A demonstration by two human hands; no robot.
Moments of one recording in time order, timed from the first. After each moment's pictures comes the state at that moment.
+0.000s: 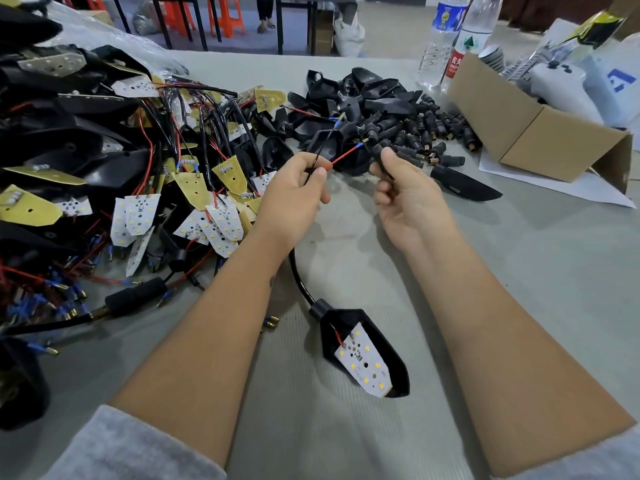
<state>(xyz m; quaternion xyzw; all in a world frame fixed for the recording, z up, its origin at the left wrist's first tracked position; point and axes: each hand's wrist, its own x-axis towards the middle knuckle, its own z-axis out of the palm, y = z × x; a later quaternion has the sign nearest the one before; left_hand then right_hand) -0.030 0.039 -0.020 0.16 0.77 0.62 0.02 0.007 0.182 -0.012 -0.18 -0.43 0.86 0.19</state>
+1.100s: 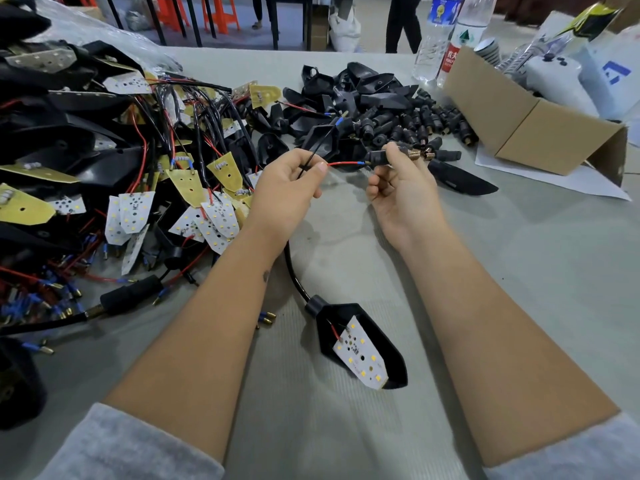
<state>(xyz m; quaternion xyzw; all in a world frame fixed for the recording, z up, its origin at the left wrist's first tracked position) -0.032 0.038 -0.021 0.17 0.74 0.65 0.00 0.005 0.180 -0.014 -0.17 -0.44 0.85 0.22</state>
